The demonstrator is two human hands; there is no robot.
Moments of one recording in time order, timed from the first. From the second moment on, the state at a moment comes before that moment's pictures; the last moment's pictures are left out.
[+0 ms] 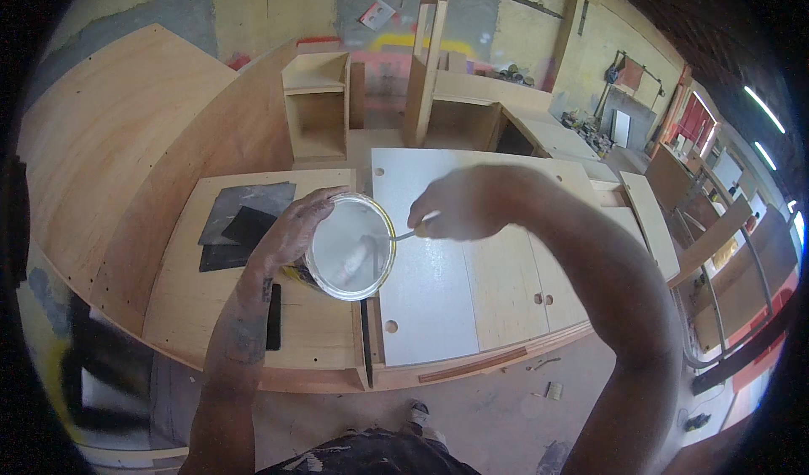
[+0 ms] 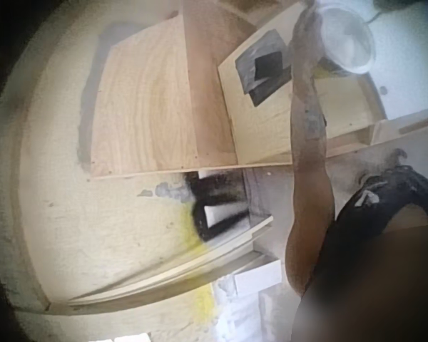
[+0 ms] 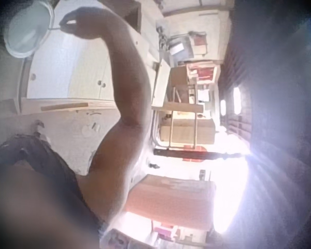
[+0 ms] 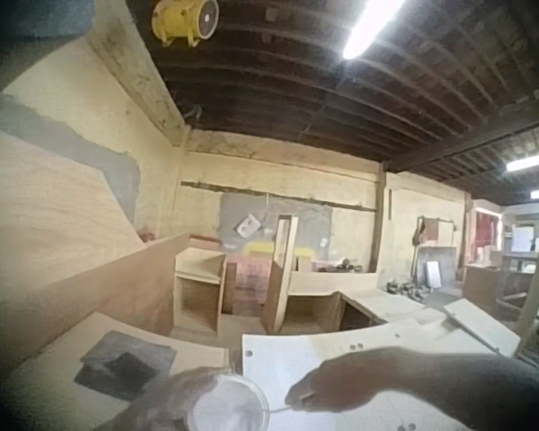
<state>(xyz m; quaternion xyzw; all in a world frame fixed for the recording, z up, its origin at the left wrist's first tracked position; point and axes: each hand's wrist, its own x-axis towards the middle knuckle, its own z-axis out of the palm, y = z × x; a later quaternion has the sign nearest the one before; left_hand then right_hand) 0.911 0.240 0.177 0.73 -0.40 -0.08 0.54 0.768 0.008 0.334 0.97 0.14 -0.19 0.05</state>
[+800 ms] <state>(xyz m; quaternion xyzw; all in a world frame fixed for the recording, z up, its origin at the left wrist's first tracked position) 0.912 0.235 0.176 0.72 -0.44 -0.05 0.54 0.760 0.019 0.352 0.97 0.11 -0.21 0.03</state>
